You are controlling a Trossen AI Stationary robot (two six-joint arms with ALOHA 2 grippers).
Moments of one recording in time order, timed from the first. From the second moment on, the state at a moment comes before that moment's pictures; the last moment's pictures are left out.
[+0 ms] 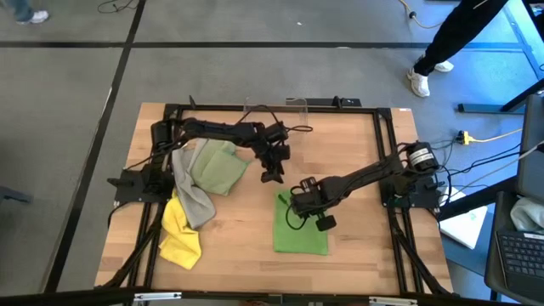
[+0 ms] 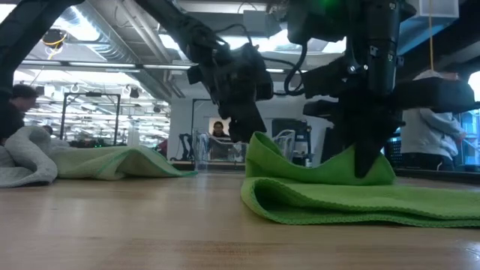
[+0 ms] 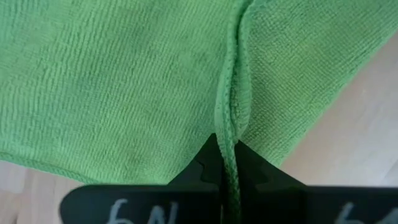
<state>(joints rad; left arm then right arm) 0.29 2.00 1.39 -0.45 0.64 0.09 0.25 1.82 1.14 -0.78 0.09 -0.13</state>
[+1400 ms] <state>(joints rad) 0.02 1.97 1.39 -0.47 0.10 0.37 0.21 1.81 1.14 -0.81 0.09 -0.11</state>
